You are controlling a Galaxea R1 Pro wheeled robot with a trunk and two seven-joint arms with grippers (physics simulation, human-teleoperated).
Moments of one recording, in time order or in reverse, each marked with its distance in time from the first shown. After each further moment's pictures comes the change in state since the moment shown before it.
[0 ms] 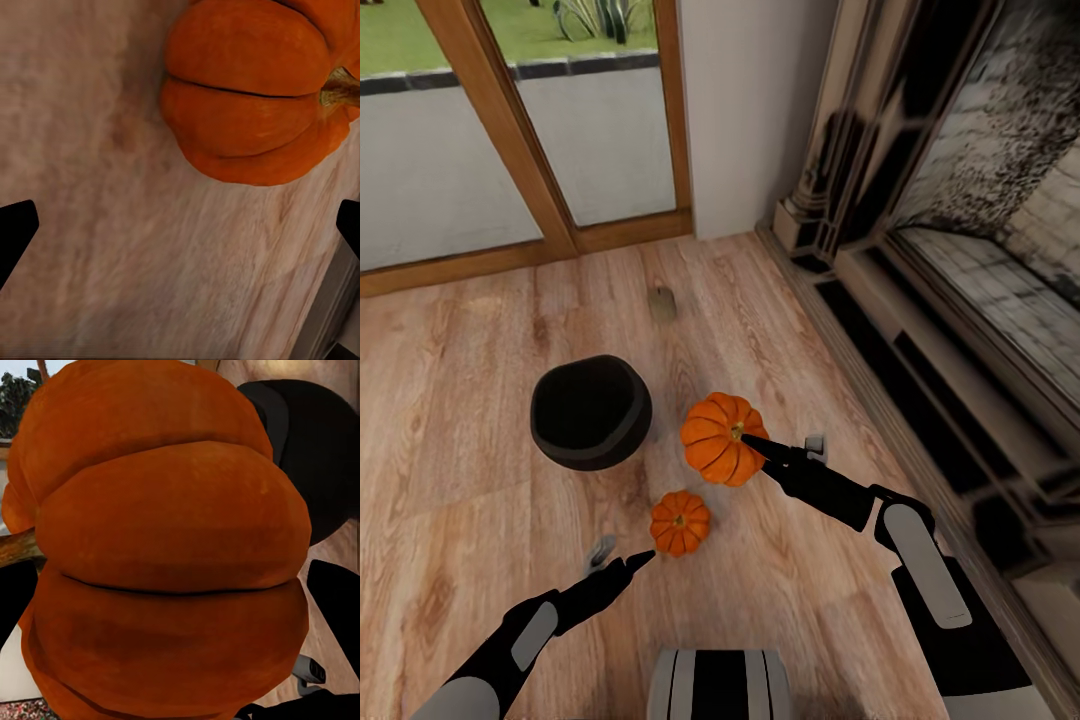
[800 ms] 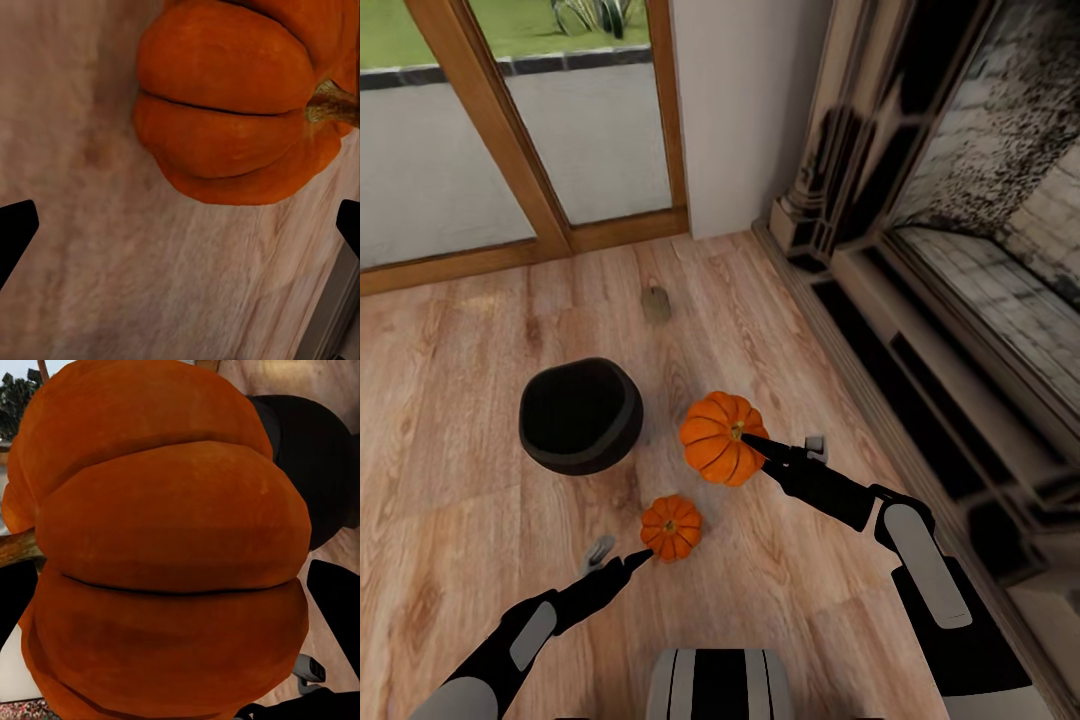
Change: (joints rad) left arm 0.000 0.005 0.000 0.000 0.005 -0.017 0.000; right arm 0.000 0.000 0.000 -0.003 -0.002 0.000 0.003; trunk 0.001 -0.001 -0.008
